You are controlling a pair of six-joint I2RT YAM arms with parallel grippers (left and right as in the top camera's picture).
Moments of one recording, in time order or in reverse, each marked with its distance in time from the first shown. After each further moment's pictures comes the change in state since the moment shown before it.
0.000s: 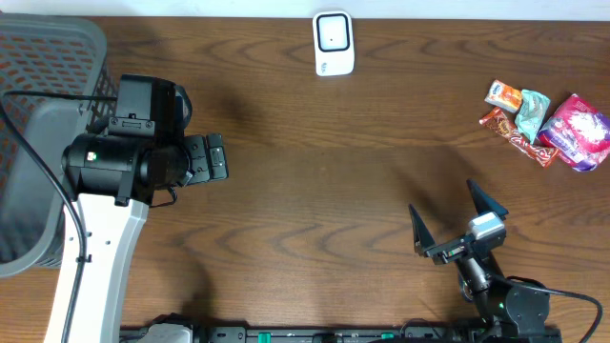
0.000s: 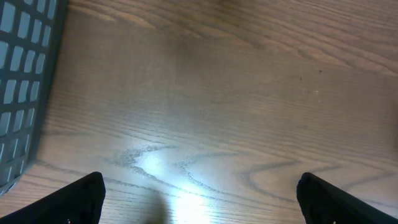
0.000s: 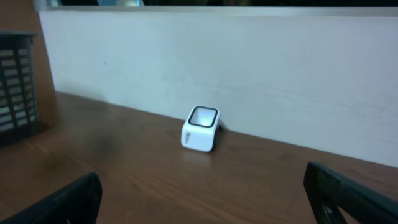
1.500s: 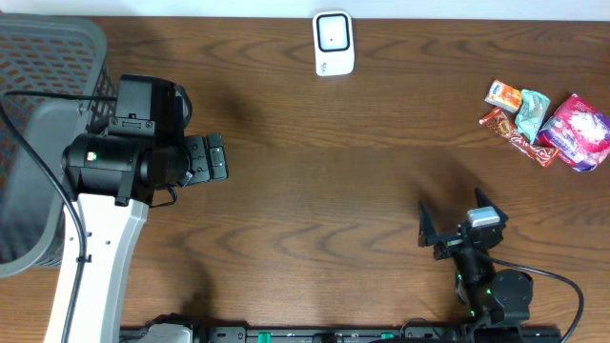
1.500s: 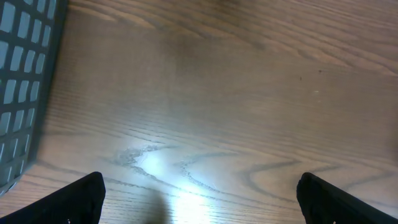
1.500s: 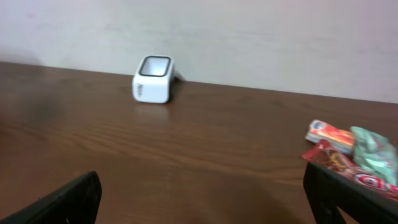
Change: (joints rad) left arm 0.000 0.000 0.000 0.000 0.000 0.000; right arm -0.030 -0.014 -0.095 -0.094 0.182 -0.023
